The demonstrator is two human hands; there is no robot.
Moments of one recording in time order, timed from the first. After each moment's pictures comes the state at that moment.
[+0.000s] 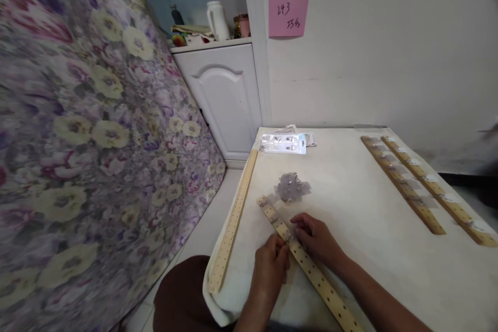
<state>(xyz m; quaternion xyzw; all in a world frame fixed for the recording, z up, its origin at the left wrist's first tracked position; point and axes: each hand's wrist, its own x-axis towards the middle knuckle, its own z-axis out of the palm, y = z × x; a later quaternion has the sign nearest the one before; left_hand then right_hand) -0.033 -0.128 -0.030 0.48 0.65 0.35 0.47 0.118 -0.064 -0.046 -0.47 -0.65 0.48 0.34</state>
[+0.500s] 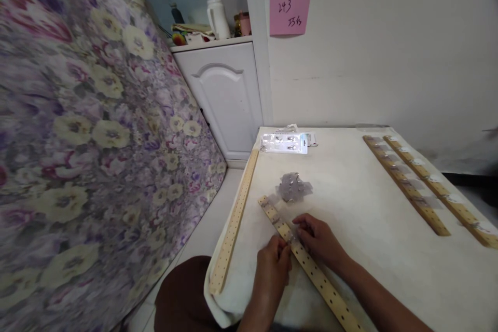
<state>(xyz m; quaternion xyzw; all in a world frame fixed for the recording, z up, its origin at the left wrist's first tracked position) -0.030 -0.128 -0.025 0.50 0.67 0.34 0.44 0.118 -0.063 -0.047 -0.47 -0.64 0.50 0.34</state>
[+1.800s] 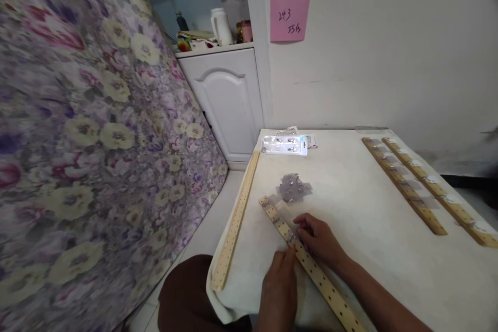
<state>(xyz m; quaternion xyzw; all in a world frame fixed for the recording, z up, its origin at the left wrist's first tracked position) -0.027 -0.167 -0.048 0.72 0.59 0.31 0.21 0.120 -0.065 -0.049 -0.47 -0.65 0.49 0.34</state>
